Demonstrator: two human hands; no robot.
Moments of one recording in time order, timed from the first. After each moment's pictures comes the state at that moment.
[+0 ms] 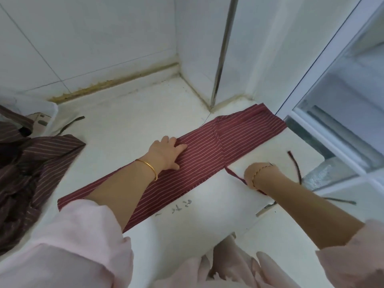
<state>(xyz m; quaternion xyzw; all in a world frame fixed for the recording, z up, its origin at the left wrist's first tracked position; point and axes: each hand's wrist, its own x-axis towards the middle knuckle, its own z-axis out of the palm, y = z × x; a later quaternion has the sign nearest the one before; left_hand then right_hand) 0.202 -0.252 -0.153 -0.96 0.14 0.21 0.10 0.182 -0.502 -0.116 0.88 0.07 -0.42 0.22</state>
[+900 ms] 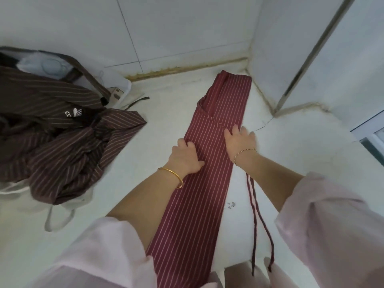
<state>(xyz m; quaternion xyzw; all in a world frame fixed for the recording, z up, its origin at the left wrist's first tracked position) 0.142 -0.200 -0.155 -0.94 -0.21 0.23 -0.13 0.229 -0.334 -0.153 0.95 0.26 -0.13 0.13</state>
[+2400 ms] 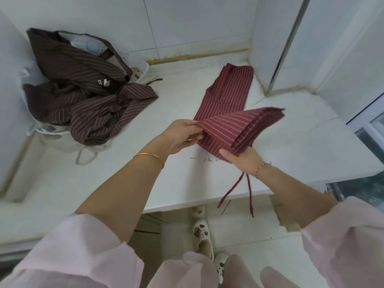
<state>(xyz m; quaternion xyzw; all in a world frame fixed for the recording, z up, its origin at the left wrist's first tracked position) 0.035 -0.265 -0.081 -0.65 -0.27 0.07 -0.70 0.108 -0.462 -0.152 0.86 0.27 -0.28 -0.33</state>
